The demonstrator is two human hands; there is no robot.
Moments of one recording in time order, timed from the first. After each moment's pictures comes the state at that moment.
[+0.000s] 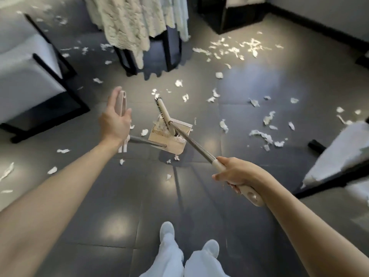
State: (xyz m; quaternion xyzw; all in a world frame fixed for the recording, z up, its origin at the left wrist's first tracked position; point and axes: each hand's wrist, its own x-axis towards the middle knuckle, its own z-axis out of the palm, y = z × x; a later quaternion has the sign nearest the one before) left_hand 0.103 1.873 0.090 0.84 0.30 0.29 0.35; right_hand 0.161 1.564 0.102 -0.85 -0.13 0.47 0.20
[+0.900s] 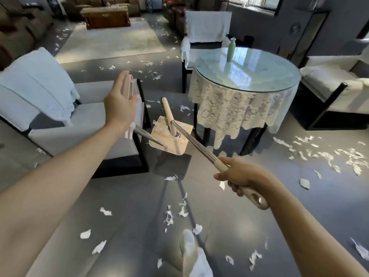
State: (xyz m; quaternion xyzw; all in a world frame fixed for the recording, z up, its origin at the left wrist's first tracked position) left_hand 0.292 2.454 0.235 0.76 0.36 0.46 0.29; right_hand 0.438 2.180 0.196 -0.82 -0.27 0.44 0.25
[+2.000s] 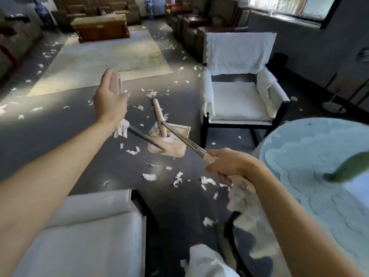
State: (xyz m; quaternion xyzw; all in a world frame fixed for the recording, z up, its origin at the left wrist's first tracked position) left_hand 0.843 3.391 0.254 0.71 0.41 0.48 0.32; right_hand 0.996 3.124 0.224 -0.81 -0.40 0.39 0.18
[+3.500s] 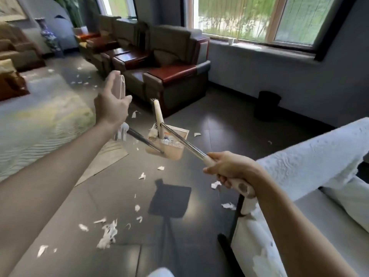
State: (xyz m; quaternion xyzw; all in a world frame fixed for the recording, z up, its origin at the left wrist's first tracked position) left_hand 1.904 4.564 0.287 0.82 0.22 0.39 0.36; right_hand 1.928 4.268 0.236 -0.84 -0.16 0.36 0.38
